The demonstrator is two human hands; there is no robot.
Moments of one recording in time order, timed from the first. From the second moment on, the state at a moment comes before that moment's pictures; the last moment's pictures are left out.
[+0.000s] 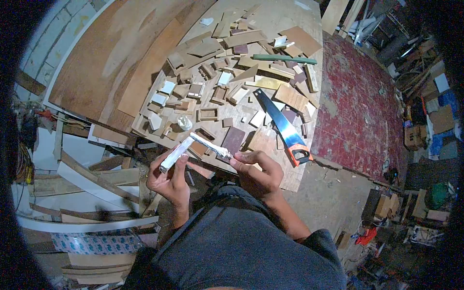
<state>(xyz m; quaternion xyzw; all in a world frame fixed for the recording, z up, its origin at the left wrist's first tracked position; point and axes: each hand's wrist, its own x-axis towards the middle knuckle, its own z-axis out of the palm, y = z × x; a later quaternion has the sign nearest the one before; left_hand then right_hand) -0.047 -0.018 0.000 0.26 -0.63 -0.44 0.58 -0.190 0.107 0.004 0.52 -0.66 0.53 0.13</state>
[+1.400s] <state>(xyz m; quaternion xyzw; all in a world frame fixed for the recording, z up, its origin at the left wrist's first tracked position) -0.050 -0.012 -0.005 0.27 -0.64 -0.39 0.60 -0.188 0.119 -0.005 0.51 -0.64 0.55 0.13</state>
